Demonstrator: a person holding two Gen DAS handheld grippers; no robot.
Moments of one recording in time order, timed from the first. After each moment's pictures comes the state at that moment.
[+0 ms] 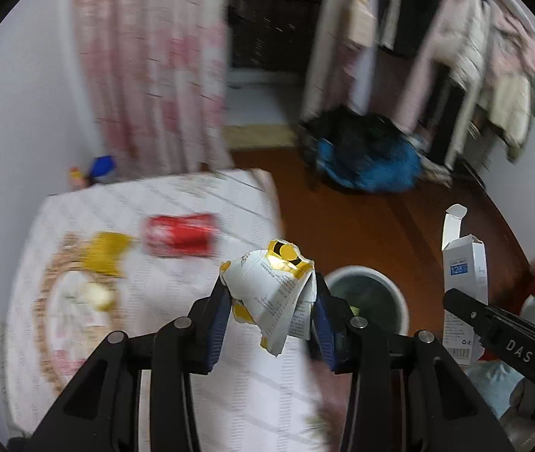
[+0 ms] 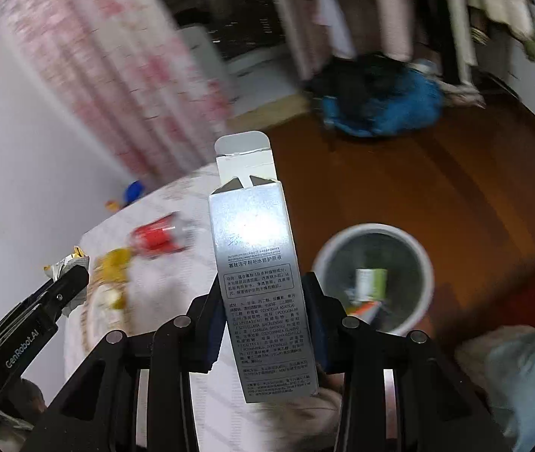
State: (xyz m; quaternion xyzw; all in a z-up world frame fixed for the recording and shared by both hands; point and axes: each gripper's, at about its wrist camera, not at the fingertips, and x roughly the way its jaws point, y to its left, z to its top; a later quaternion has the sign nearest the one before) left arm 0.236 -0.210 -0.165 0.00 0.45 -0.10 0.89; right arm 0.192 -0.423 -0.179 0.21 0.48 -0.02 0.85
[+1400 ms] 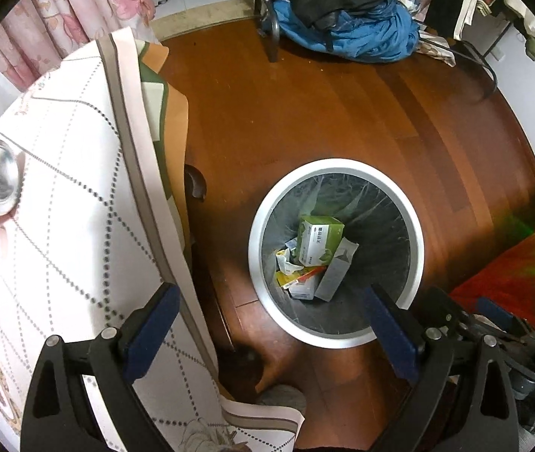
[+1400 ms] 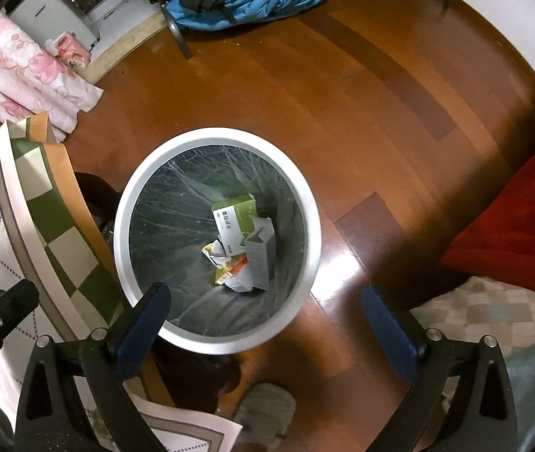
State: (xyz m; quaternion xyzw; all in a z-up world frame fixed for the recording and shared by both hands) left arm 0.313 -0.339 -0.336 0.07 0.63 -0.12 0.76; right arm 0.238 -0.554 -0.418 0.23 0.63 -0.15 0.73
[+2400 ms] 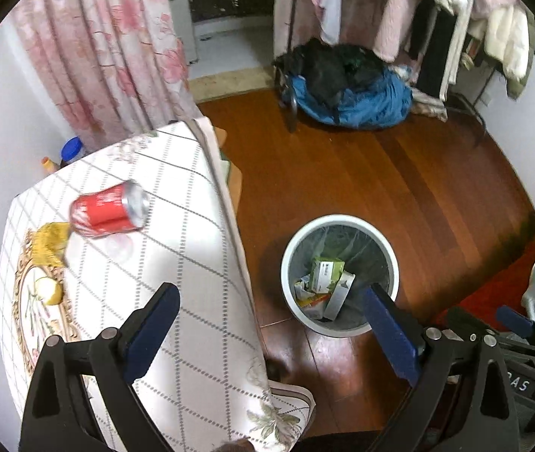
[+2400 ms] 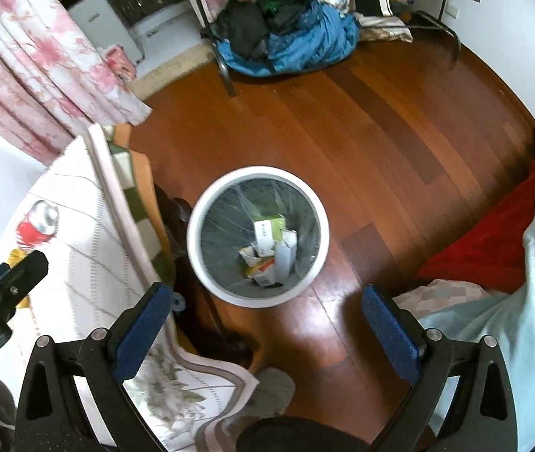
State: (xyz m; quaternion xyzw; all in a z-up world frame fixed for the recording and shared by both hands) left arm 0.263 -0.285 -0.196 0.05 0.53 -0.10 0.84; right arm 0.186 -0.512 -0.235 0.21 0.57 -0.11 0.79
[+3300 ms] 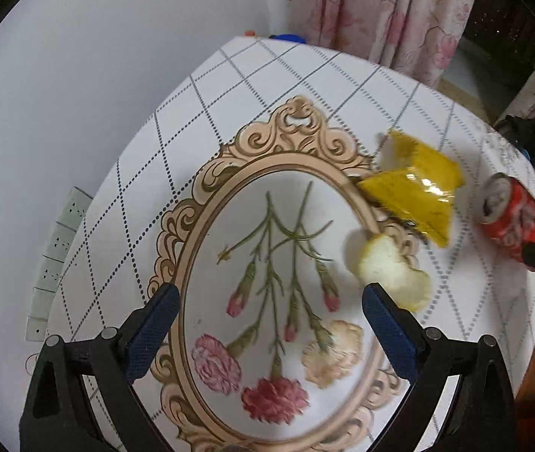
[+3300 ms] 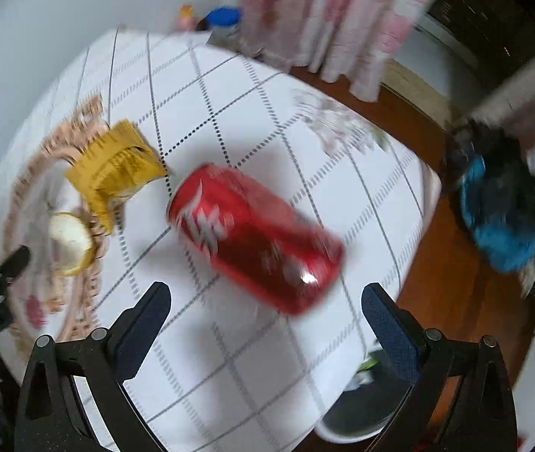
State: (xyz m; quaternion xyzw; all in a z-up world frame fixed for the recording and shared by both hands) left arm 0.284 0.077 -0.306 -0.11 0.58 0.21 0.78; right arm 0.440 -0.099 -0.284 -0.23 0.61 0.21 0.72
